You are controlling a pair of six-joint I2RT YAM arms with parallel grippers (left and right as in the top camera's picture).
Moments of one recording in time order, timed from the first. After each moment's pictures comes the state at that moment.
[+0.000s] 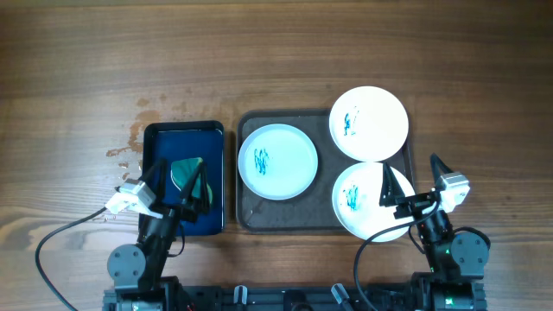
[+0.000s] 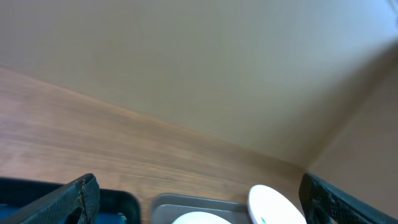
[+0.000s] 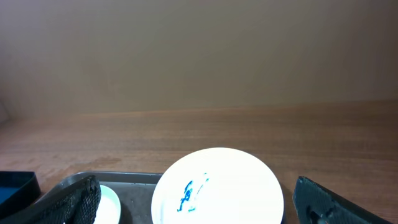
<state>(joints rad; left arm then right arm) 0.05 0.01 0.01 0.13 0.35 -0.54 -0.04 0.02 0.01 0.02 -0.26 0.15</state>
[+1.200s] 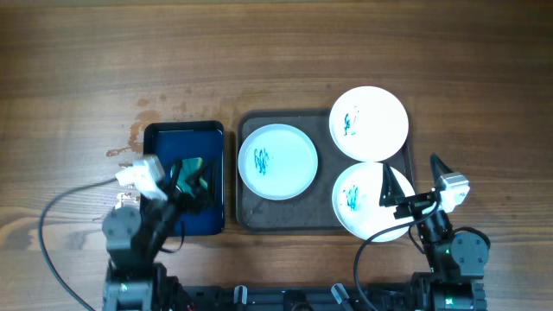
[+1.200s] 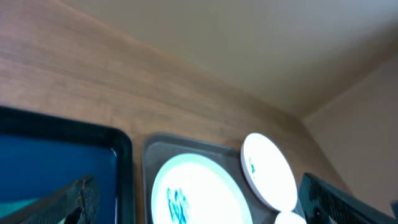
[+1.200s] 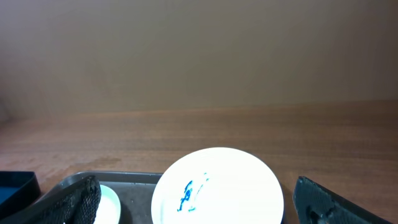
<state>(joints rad) 0.05 0.42 0.22 -0.05 0.44 -0.55 -0.04 0.02 0.01 0.02 -0.26 0.15</state>
